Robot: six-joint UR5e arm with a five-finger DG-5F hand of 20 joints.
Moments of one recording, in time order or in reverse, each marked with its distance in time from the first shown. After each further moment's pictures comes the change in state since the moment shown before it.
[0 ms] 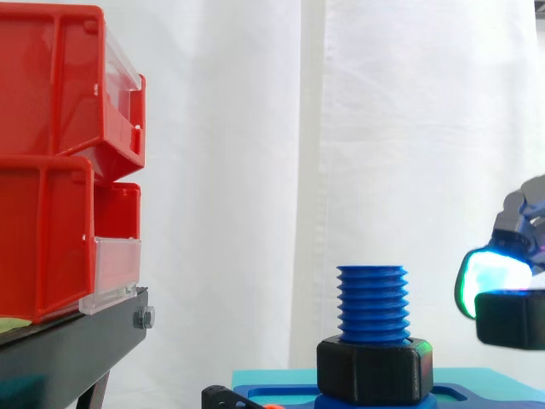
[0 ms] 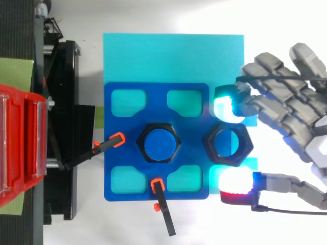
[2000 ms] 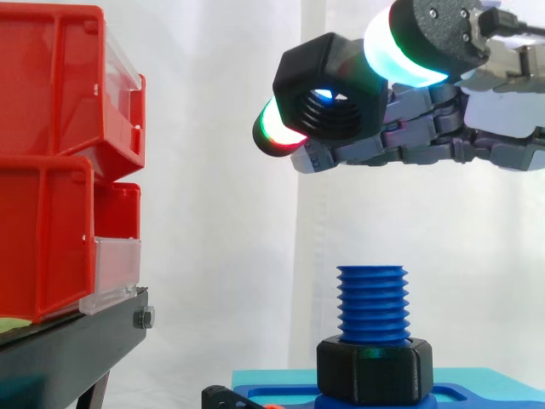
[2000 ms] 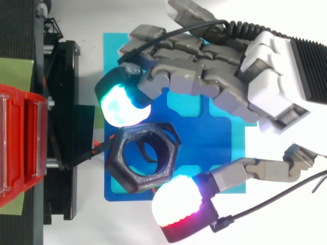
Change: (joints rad) arm -0.245 -0.101 0.211 0.053 -0.576 0.415
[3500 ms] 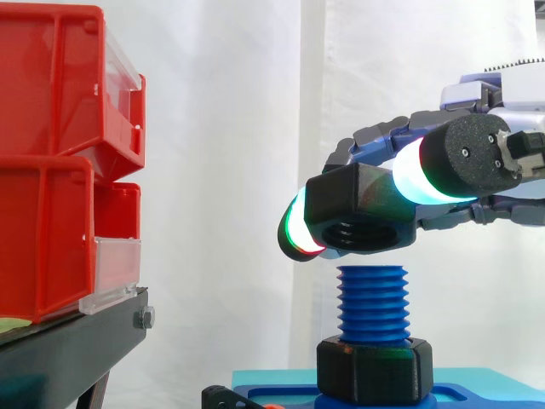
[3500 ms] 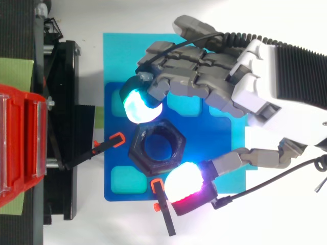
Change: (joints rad) arm -0.012 -0.003 0.001 -0.192 -0.027 0.030
